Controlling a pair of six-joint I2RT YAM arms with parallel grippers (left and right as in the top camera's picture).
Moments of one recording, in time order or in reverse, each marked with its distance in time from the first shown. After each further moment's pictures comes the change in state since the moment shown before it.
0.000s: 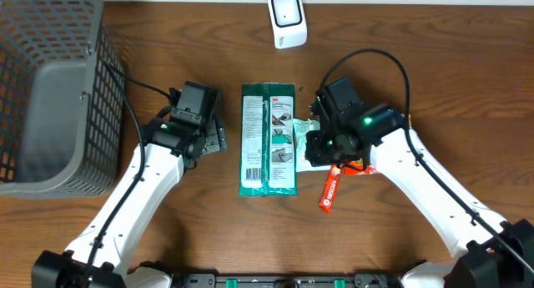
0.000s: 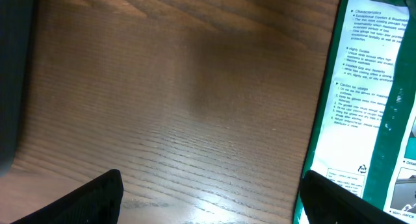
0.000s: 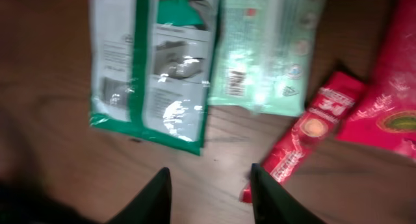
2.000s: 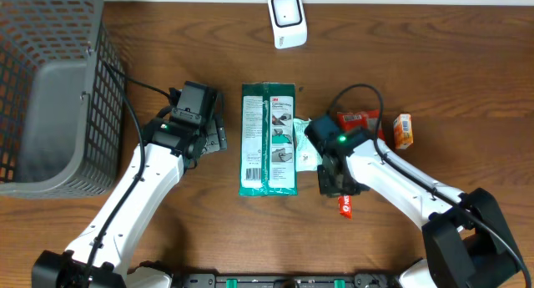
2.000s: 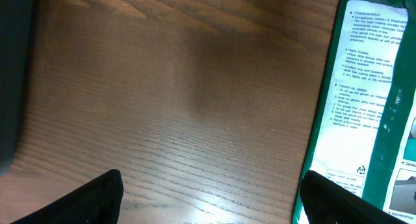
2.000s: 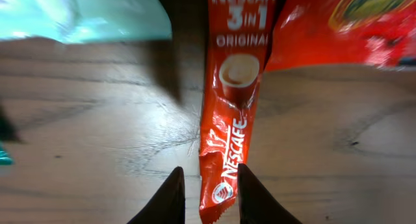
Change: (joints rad) left arm 0.000 0.000 0.000 0.003 0.000 -0.003; right arm 0.063 0.106 -0.222 -0.020 0.250 0.103
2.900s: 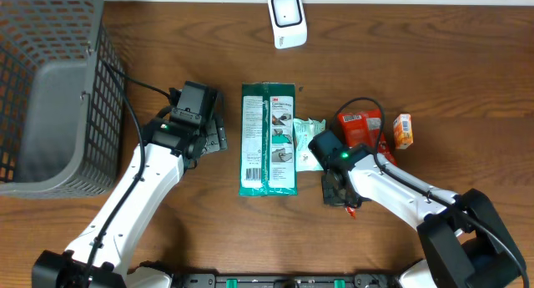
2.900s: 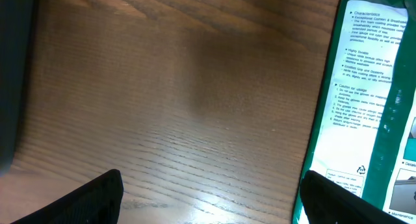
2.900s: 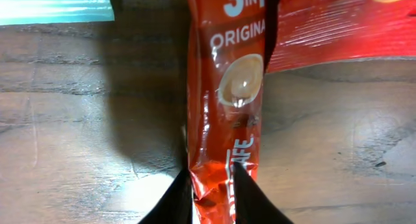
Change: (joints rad) left arm 0.000 0.000 0.000 0.000 0.000 0.000; right arm 0.003 -0.014 -0.155 0.166 0.047 0.018
